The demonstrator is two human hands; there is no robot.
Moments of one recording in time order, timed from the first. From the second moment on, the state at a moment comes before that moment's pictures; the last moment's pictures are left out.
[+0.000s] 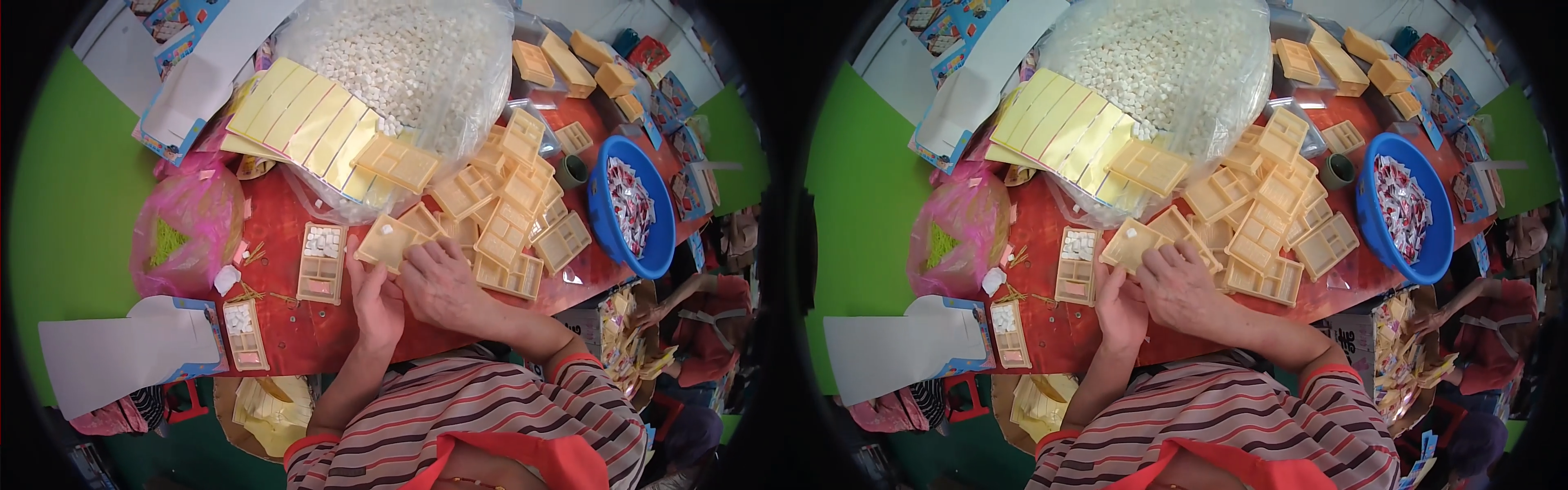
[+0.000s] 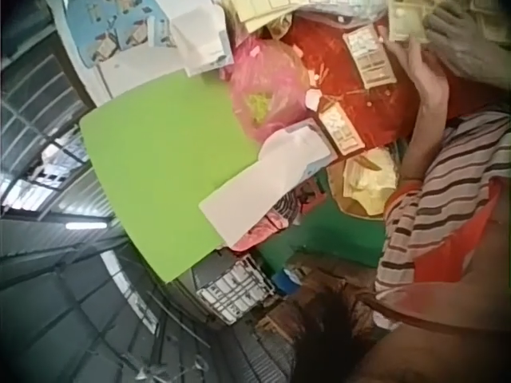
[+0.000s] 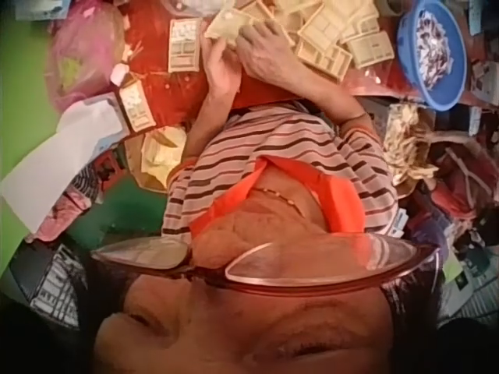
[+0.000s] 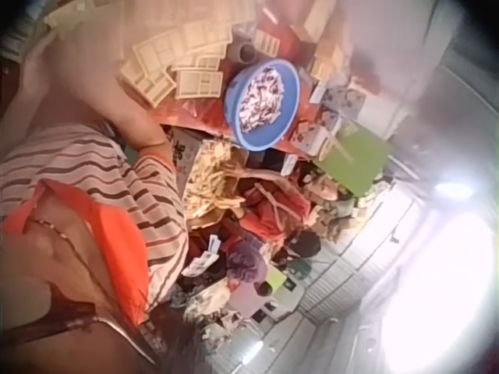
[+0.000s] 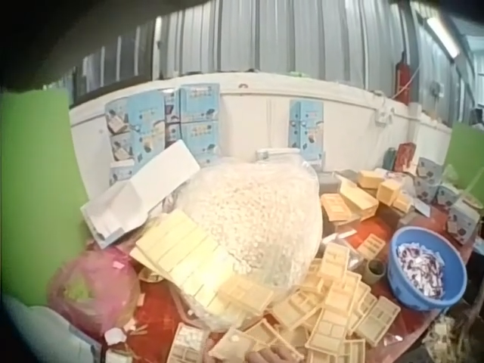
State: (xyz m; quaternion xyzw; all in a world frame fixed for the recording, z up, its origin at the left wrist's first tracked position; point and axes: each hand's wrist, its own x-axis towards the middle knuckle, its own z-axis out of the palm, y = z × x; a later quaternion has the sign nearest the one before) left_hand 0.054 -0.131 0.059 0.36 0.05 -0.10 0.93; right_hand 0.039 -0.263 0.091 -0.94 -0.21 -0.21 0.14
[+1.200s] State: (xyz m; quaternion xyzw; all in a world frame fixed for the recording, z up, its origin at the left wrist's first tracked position) left_hand 0.034 0.019 0.037 0.39 0.18 -0.06 0.90; right_hand 0.144 -0.198 0.048 -0.93 -0.31 -0.06 0.21
